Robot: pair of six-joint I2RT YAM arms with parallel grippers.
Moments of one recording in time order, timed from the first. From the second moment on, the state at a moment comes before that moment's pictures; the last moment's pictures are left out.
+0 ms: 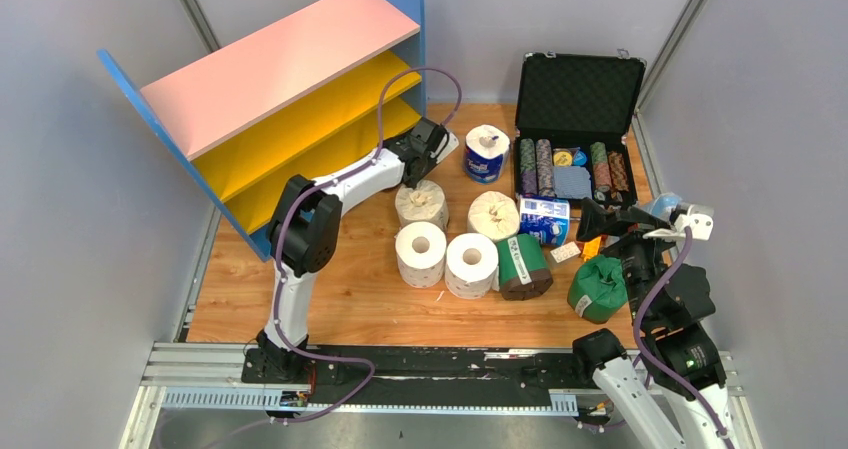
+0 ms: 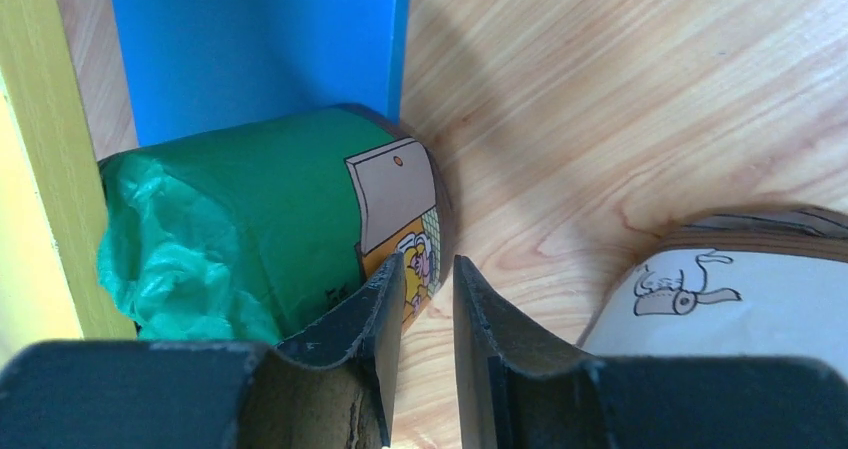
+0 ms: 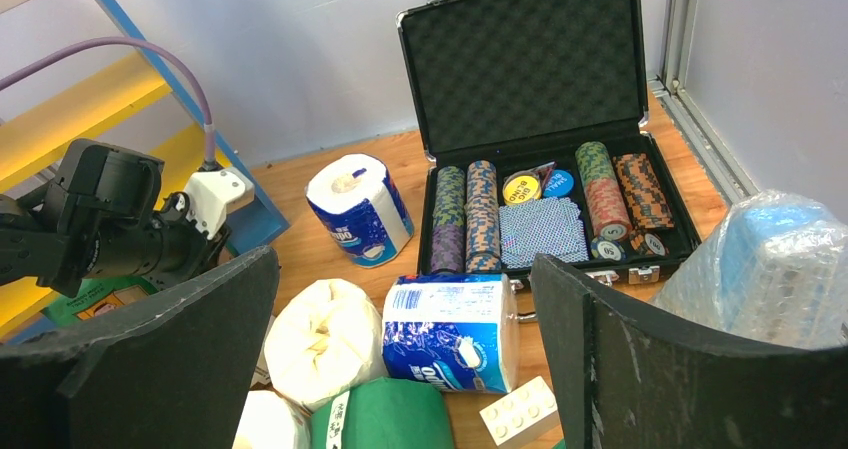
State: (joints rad) left arm -0.63 2.09 1.68 -0.55 -0.37 0.33; right arm 0.36 0.27 0.75 -0.40 0.37 0.27
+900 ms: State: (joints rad) left arm -0.57 2.14 1.69 -0.48 -0.47 0.29; right arm 0.36 0.27 0.75 -0.40 0.37 0.27
